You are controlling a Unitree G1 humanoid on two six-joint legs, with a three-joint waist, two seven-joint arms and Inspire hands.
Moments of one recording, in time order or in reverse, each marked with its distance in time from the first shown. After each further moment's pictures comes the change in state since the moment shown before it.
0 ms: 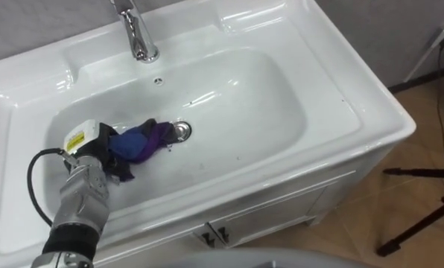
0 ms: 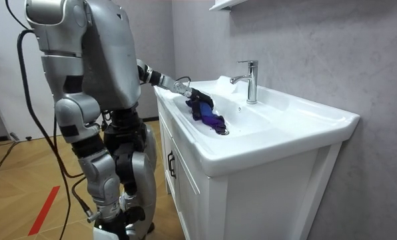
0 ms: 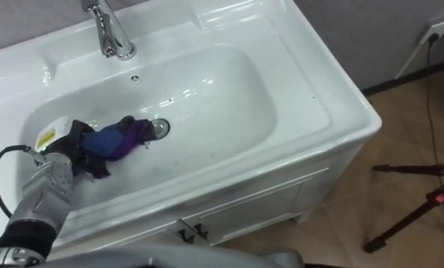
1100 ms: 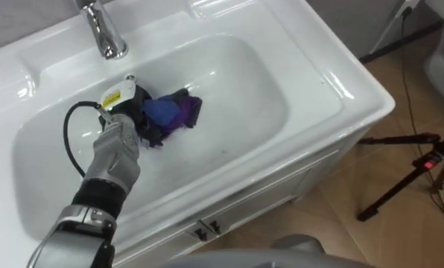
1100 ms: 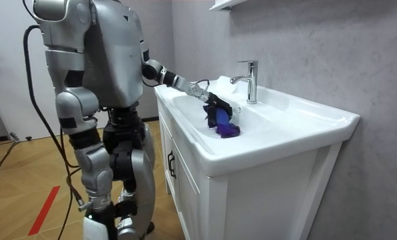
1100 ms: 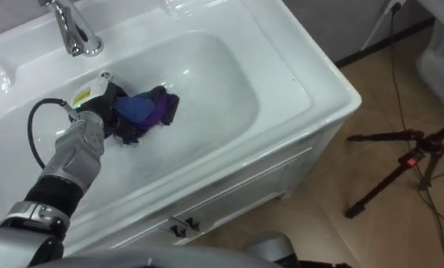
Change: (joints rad) left arm -0.261 -0.050 -0.194 0.057 -0.073 0.104 -0.028; right arm -0.005 0.034 0.083 0.021 0.006 -0.021 -0.032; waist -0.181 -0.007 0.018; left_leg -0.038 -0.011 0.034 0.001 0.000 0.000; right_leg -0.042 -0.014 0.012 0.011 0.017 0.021
